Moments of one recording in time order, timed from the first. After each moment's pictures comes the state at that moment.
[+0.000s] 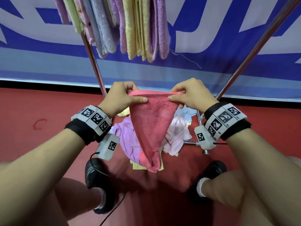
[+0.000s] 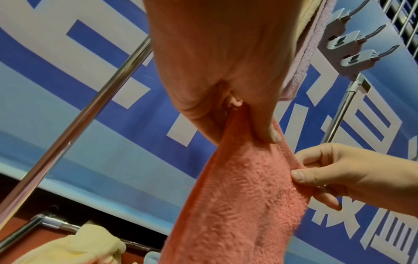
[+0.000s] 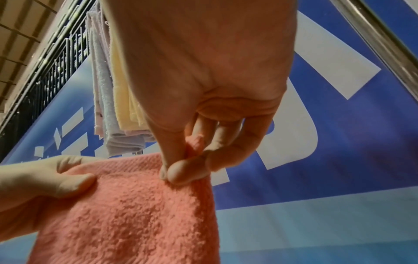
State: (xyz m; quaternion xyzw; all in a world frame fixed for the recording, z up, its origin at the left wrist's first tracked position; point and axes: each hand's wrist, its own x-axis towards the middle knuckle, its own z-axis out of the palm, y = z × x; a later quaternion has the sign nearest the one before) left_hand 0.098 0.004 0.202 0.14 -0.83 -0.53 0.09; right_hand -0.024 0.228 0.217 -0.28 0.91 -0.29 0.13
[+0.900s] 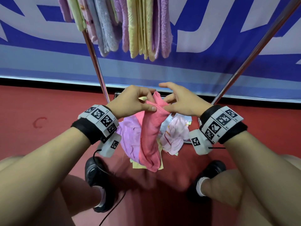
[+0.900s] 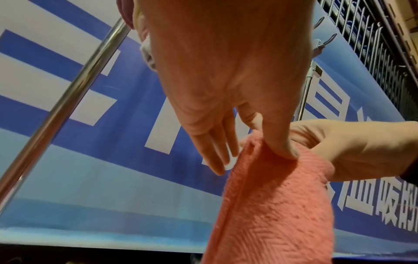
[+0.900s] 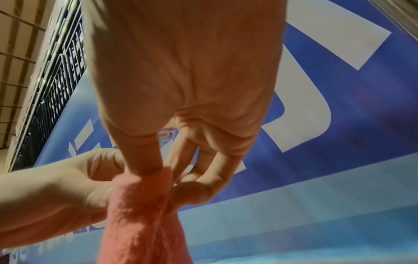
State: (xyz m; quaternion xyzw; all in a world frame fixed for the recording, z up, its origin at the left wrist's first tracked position) left_hand 0.094 0.016 0.198 -0.01 -0.87 -0.50 -0.01; right_hand 0.004 0.212 0.215 -0.33 0.81 -0.39 0.30
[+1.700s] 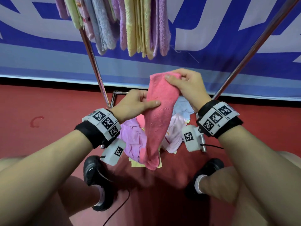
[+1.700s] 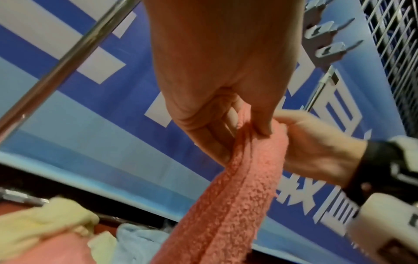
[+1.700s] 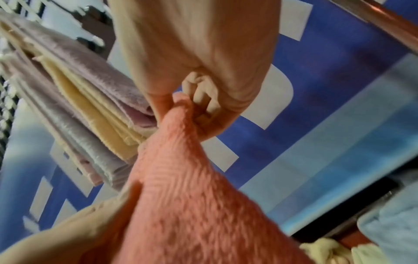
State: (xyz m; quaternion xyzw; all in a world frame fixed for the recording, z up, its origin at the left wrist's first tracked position) left_hand 0.103 0.043 0.196 0.10 -0.79 -0.61 -0.05; right_hand -0.012 0.207 0.212 -0.20 0.74 -0.63 0.13
